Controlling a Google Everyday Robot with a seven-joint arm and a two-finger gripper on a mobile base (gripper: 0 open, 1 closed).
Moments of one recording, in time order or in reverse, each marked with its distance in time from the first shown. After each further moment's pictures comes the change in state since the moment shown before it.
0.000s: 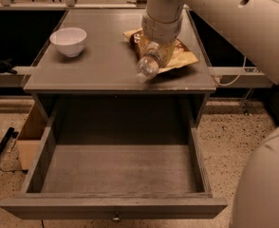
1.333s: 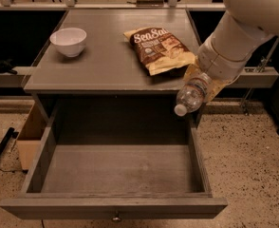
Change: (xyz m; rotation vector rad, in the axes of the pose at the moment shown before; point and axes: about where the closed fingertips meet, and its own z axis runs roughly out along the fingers) arm -0.037 0.152 -0.028 0.058 -0.029 0.219
